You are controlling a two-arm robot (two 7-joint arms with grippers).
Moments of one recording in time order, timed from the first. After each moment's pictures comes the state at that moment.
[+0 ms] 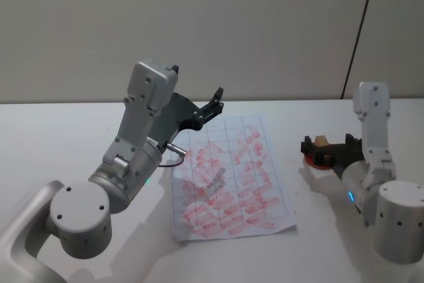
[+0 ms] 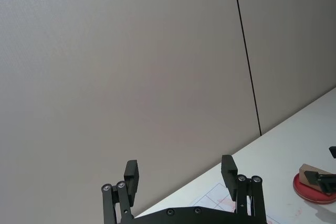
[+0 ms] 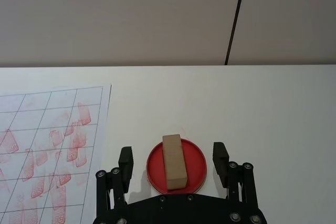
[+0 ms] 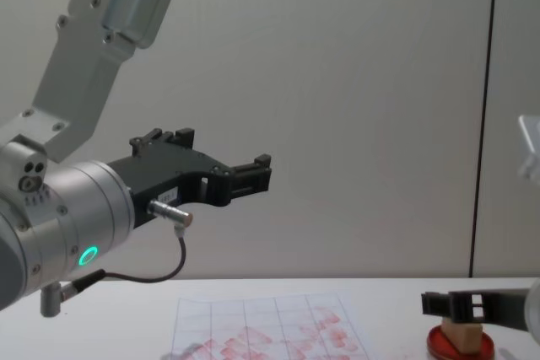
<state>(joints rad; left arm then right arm) -0.24 0.38 0.45 -1.63 -0.20 0.01 -0.01 0.20 0.08 -0.27 -1.47 0.22 0.45 -0.19</state>
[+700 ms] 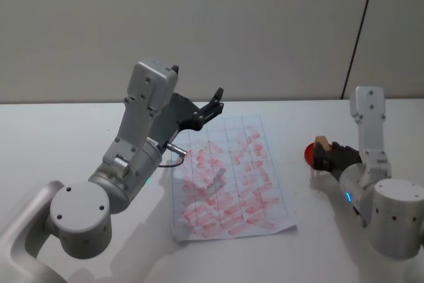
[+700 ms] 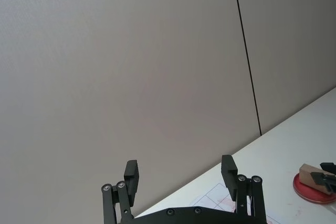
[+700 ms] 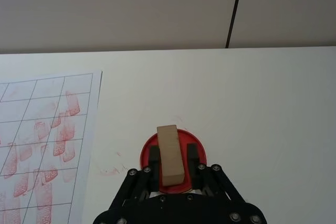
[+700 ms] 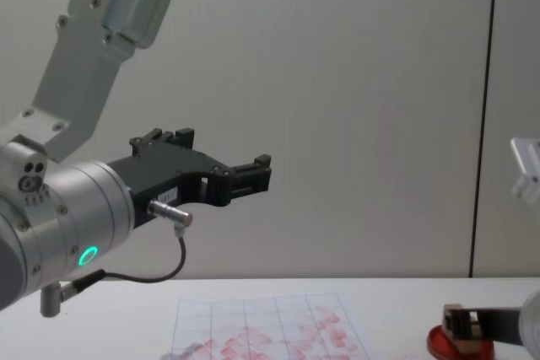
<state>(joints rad) -0.24 0.38 0.45 -1.63 -0.20 0.01 -0.01 0.23 0.06 -0.25 -1.39 0.22 0.47 -0.18</state>
